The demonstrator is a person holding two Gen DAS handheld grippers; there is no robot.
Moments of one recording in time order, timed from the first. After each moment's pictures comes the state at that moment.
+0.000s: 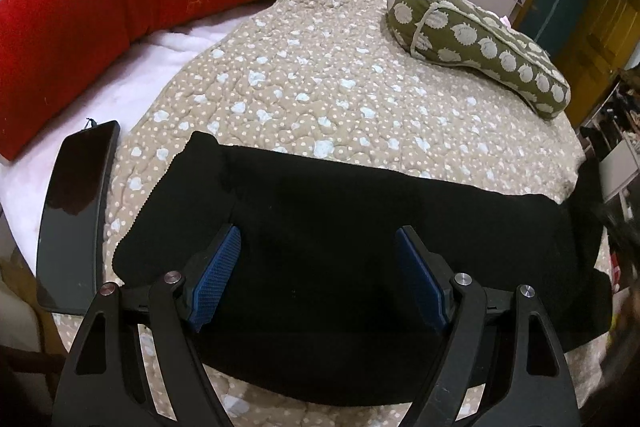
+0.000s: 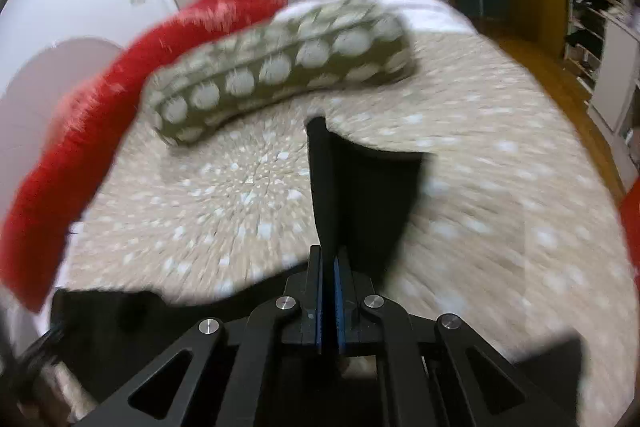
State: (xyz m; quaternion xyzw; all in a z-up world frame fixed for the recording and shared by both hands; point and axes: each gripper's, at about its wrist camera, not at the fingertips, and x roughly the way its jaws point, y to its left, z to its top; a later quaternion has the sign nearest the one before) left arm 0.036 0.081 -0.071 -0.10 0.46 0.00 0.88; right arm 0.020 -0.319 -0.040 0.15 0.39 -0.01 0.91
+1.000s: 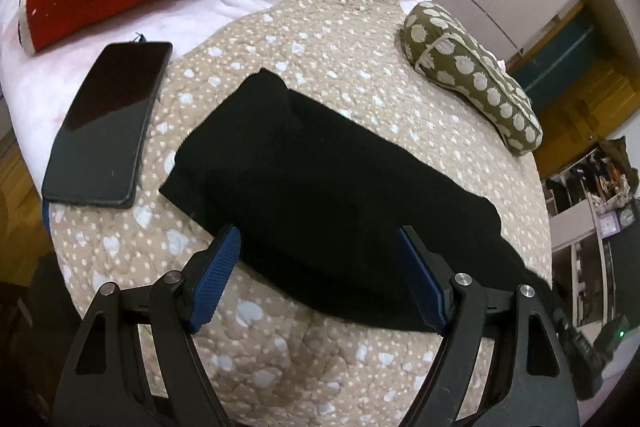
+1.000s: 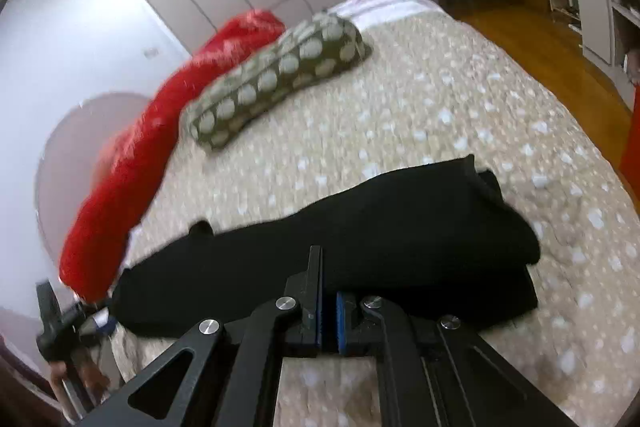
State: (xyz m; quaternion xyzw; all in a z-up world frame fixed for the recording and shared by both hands) left arm -0.021 0.123 -0.064 -0.24 0.46 -0.02 0.86; right arm -0.101 -0.357 -0.060 0.25 0.37 0.03 0.90
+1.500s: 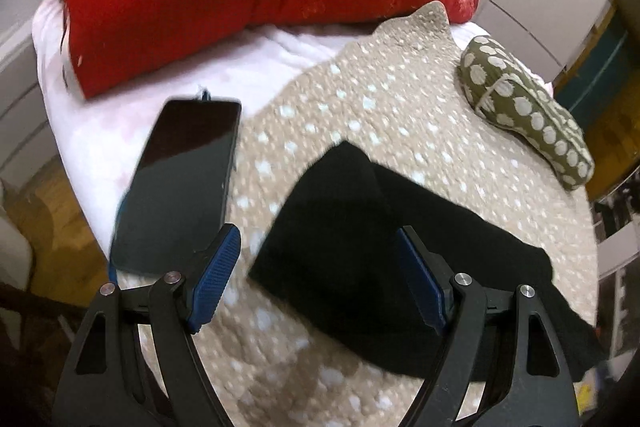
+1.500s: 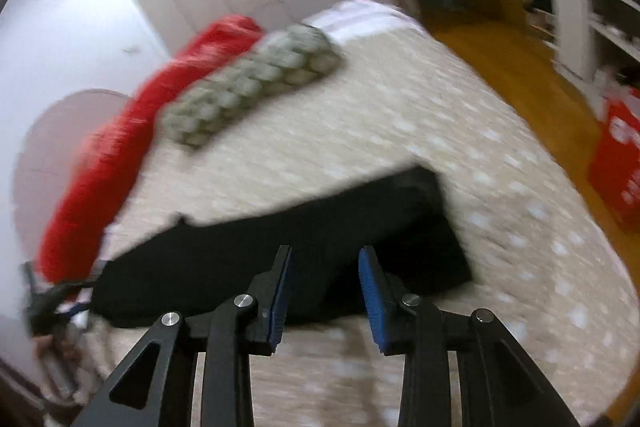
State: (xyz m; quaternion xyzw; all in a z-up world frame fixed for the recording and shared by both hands) left arm 0.003 0.160 -0.057 -0.18 0.43 0.09 0.88; right arm -0.127 -0.356 -0.040 0.23 0.34 0.01 0.91
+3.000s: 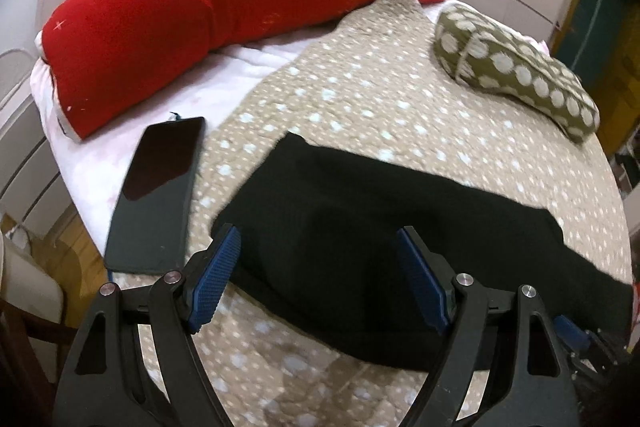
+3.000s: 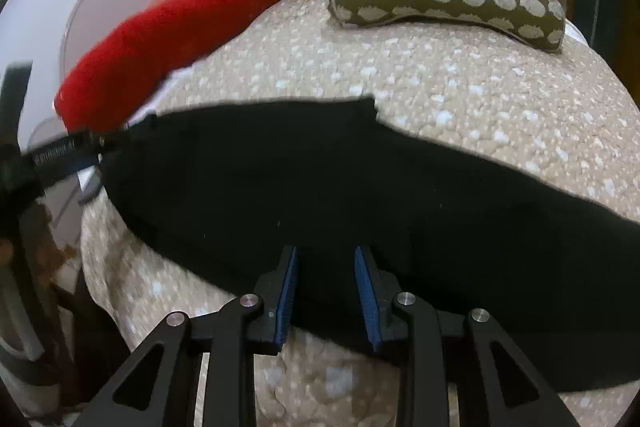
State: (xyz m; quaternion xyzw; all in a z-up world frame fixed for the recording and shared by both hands) left arm -0.006 0.099 -0.056 -0.09 0.43 0.09 0.89; right arm -0.041 -0.151 -0.103 0.02 0.44 0.16 0.88
